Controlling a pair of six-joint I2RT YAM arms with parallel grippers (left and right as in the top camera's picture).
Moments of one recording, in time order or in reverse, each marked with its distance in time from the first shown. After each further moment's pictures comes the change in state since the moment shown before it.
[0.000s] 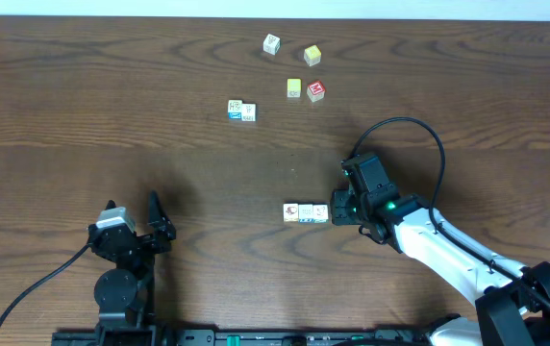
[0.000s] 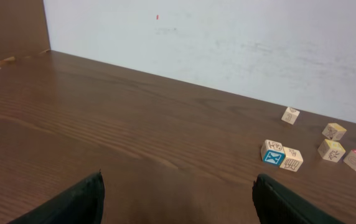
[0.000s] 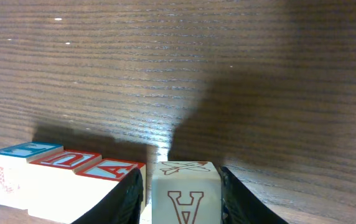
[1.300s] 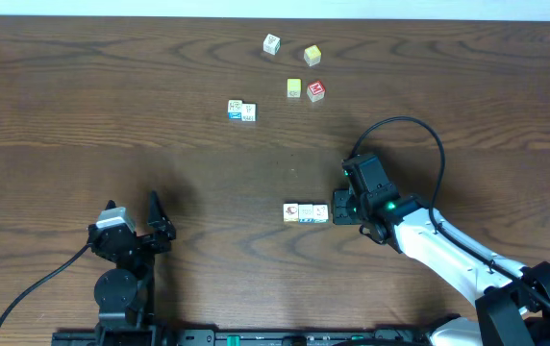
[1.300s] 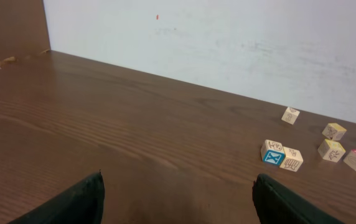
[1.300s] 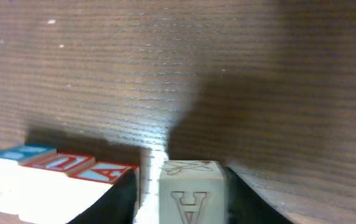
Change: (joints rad) left arm 0.000 0.000 0.000 0.000 0.000 0.000; right arm 0.001 0.000 0.000 0.000 0.021 -0.010
